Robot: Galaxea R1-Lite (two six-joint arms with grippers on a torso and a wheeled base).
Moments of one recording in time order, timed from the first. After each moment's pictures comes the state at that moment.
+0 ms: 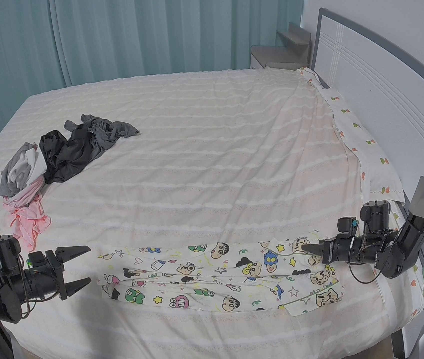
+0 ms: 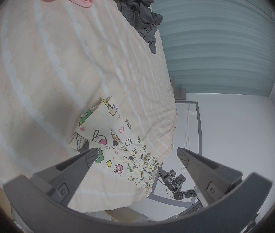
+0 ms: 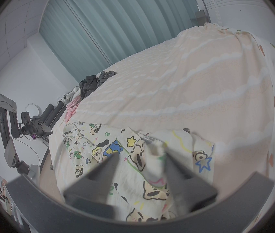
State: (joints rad) left arm 0.30 2.08 -0.02 -1.55 -0.89 -1.02; right arm 0.15 2.19 -0.56 -1.05 0.48 0.09
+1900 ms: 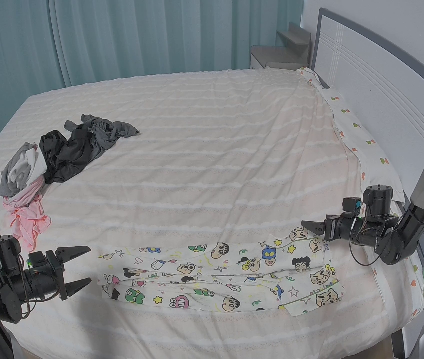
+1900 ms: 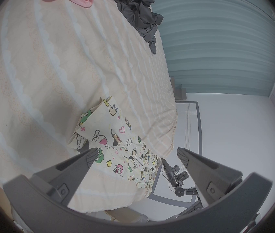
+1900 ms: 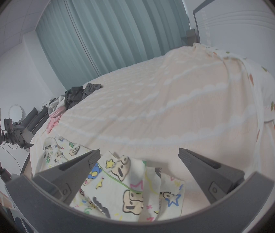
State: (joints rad) left arm 0.30 2.08 -0.02 -1.55 -0.89 -1.02; right arm 0.13 2.16 -0.69 -1.03 0.33 0.08
